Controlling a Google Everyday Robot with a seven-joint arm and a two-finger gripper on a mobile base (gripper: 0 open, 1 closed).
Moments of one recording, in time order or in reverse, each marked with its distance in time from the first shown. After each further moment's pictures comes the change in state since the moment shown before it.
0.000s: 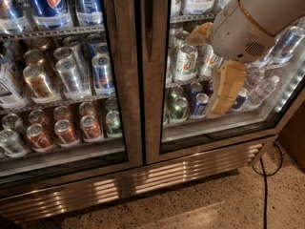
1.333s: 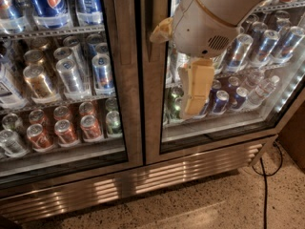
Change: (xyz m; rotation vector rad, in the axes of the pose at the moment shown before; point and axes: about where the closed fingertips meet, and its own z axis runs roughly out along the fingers) arm -0.064 0.008 0.012 -0.044 0.030 -0.171
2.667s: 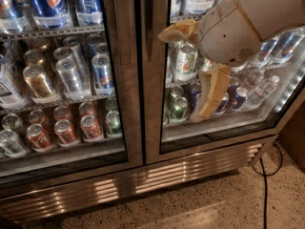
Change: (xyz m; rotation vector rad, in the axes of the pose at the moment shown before) arm 0.007 0.007 -0.008 0.051 -0.324 -0.029
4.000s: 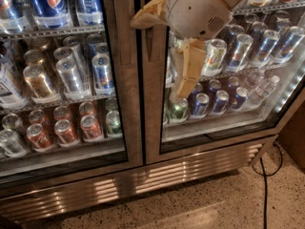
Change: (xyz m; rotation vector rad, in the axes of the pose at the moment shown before) arm -0.041 -0.032 0.011 -0.057 0.066 -0.102
